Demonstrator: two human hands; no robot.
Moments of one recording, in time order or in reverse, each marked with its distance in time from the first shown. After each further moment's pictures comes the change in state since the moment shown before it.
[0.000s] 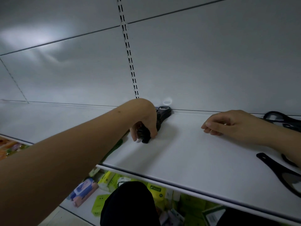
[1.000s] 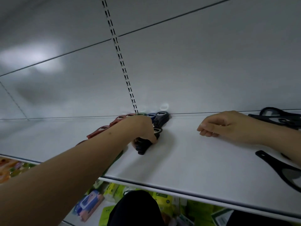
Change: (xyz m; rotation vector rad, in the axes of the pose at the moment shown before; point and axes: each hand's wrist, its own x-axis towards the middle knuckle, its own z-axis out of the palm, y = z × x) left_hand -0.021 -0.007 0.013 0.155 0.248 0.195; right_hand 0.001 0.001 0.005 0.115 -0.001 0.019
